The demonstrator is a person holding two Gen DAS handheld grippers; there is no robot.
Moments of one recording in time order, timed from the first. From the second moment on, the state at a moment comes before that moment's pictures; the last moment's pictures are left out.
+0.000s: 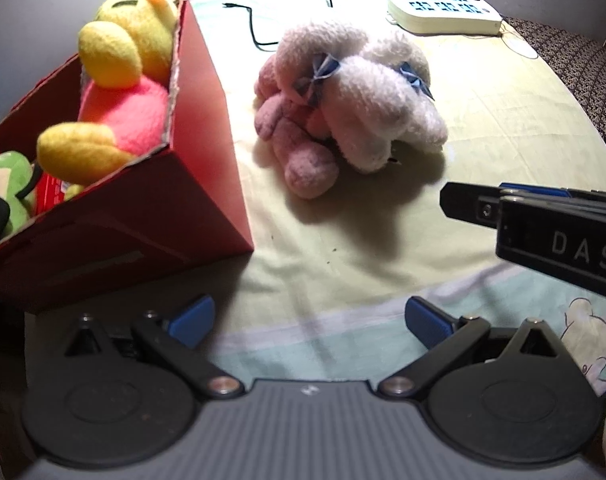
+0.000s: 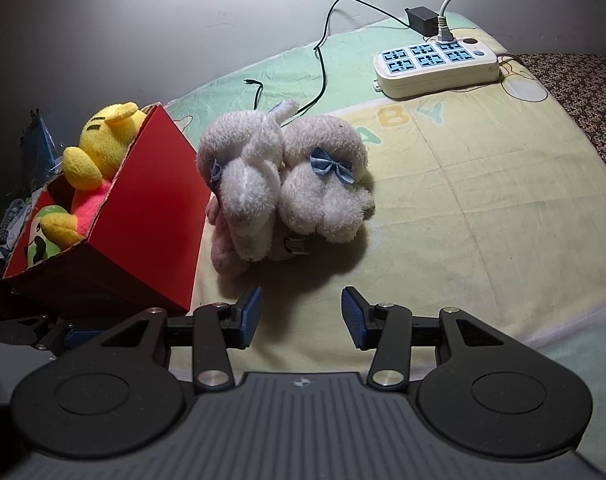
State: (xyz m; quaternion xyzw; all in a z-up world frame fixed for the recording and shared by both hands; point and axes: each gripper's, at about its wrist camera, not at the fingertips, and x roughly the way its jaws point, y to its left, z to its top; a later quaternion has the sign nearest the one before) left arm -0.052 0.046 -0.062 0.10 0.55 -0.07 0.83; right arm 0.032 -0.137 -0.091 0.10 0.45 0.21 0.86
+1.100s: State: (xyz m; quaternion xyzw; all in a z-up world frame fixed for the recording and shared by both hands) left arm -0.043 0.006 -0.076 0.12 0.50 -0.16 0.84; right arm 0.083 -0.170 -0.091 0.17 0.45 0.20 0.86
